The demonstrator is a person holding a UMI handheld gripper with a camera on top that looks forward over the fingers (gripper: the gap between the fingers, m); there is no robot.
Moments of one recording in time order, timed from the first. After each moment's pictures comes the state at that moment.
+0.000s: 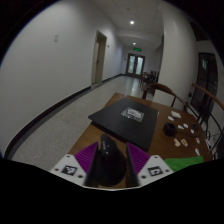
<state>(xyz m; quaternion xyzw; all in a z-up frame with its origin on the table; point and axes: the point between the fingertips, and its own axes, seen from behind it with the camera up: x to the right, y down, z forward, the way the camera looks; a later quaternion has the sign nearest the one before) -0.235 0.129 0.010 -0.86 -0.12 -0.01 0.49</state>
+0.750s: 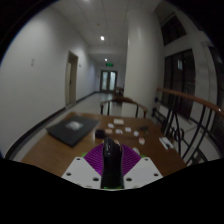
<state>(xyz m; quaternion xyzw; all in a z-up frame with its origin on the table) 0.020 0.049 0.110 -0.81 0.00 -0.06 0.58</state>
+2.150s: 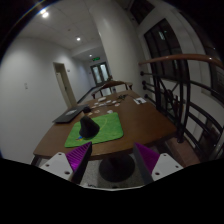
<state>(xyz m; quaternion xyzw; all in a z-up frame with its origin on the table) 0.127 -0.171 0.043 -0.83 0.11 0.08 0.54</state>
